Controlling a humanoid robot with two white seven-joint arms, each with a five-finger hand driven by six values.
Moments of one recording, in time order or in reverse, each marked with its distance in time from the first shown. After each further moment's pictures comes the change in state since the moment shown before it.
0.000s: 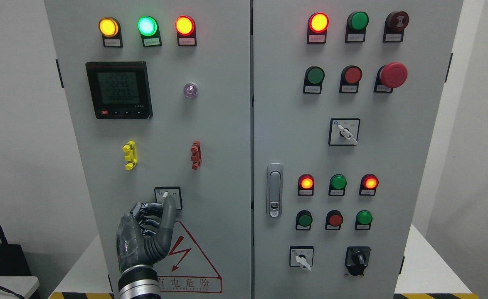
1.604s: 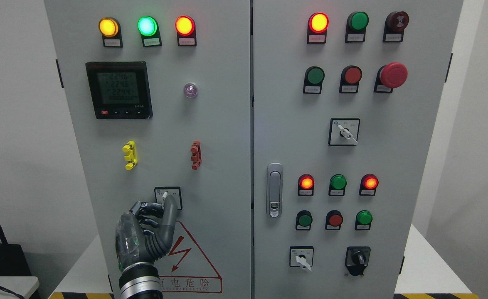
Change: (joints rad) left arm -0.017 -0.005 -0.009 0.002 -0.020 0.044 0.015; right arm 0.000 0.000 0.000 0.000 0.000 0.000 0.000
